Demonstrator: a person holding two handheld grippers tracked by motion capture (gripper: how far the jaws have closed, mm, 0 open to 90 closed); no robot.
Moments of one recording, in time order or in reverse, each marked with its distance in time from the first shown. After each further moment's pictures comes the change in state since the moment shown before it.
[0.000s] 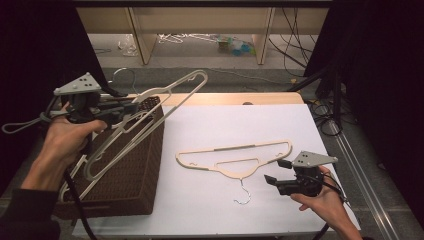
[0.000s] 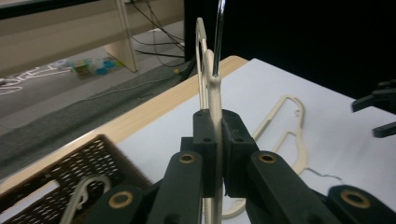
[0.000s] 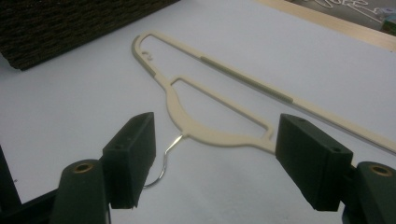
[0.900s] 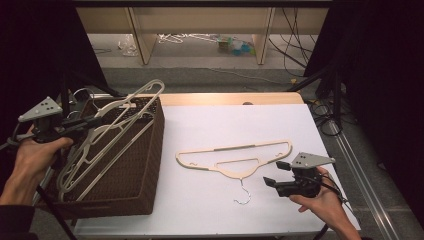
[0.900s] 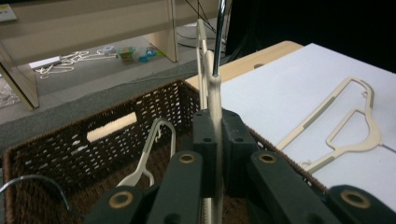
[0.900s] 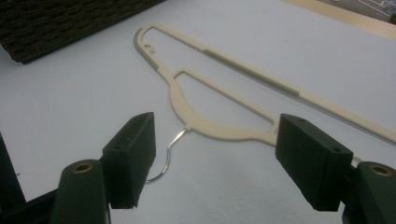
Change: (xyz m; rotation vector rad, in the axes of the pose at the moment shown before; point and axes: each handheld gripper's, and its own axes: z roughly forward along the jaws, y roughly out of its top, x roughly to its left) left arm 0.066 -0.087 -0.033 -0.004 0.123 -0.060; right arm 0.001 -0.003 0.003 0.025 0.014 0.002
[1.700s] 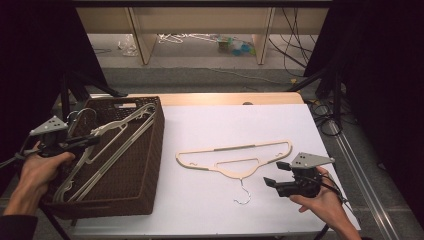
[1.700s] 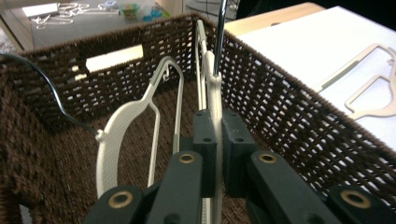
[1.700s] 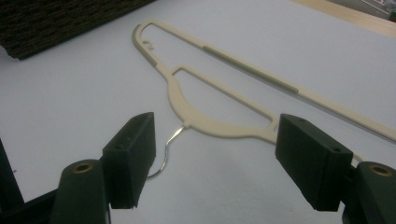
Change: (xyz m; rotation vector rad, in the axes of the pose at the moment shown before) left arm 0.016 -0.051 0.013 0.119 0.004 -0.034; right arm -0.001 -0.001 0.000 0.010 -0.004 -0.004
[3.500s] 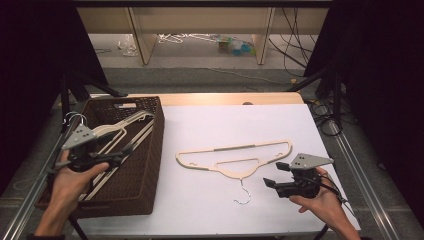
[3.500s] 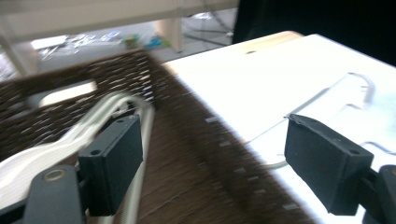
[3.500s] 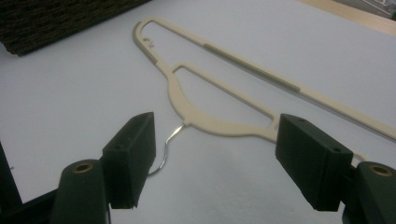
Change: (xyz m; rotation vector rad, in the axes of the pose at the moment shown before) left arm -0.106 0.016 0.016 -0.121 0.031 -0.036; right arm -0.001 -0.002 0.002 0.002 0.006 -0.007
